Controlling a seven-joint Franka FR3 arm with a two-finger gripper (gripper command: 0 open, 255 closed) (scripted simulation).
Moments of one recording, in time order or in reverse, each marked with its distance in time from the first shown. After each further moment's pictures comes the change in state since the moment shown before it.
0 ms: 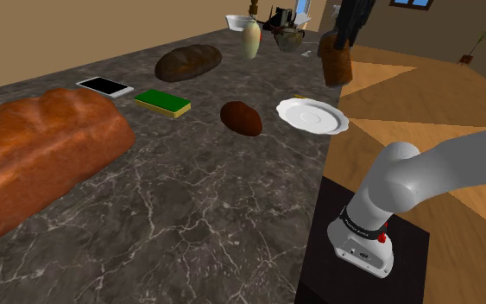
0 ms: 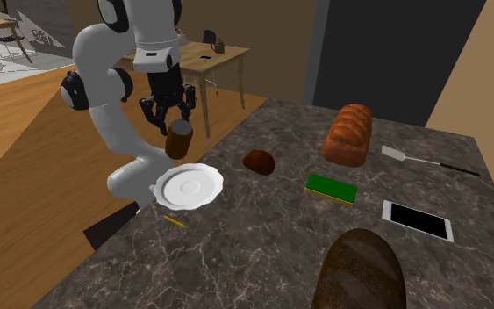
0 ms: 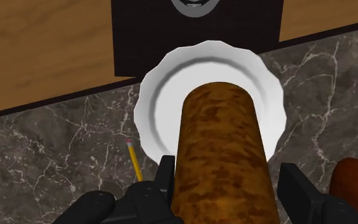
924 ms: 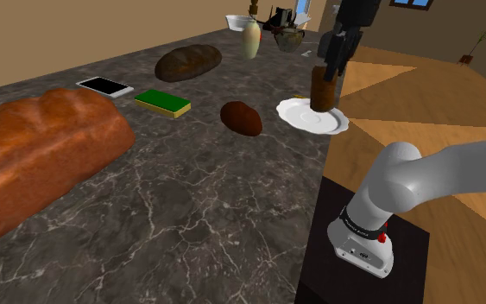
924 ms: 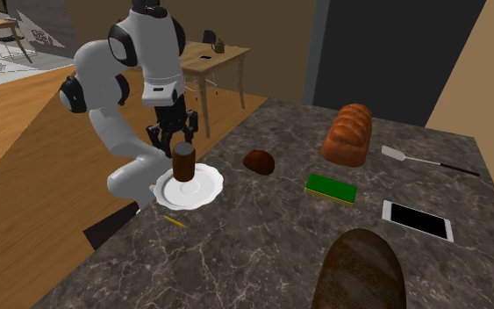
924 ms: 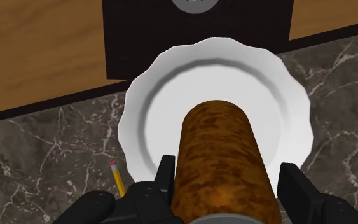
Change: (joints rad) arm 0.002 -0.128 -0.001 -0.286 0.001 0.157 -0.006
